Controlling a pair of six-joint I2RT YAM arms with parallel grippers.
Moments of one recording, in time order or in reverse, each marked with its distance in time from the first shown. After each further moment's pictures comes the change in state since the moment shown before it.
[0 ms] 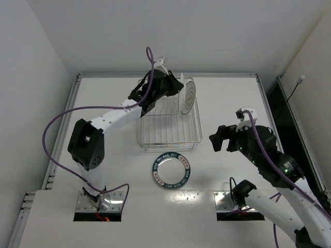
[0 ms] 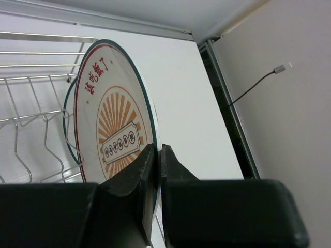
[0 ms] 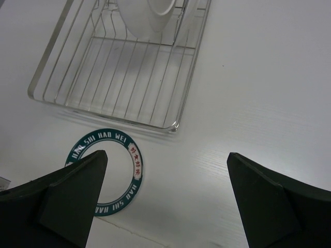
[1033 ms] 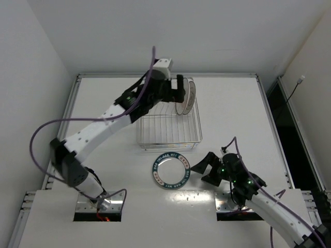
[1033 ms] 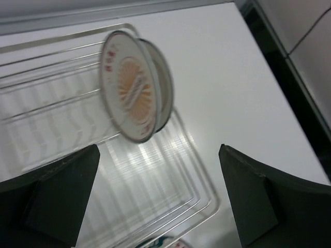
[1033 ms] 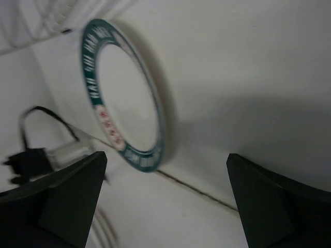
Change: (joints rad) left arm -0.135 -0.155 0.162 -0.470 -0.214 0.294; right arm 0.000 -0.189 -0.844 0.347 -0.409 0.793
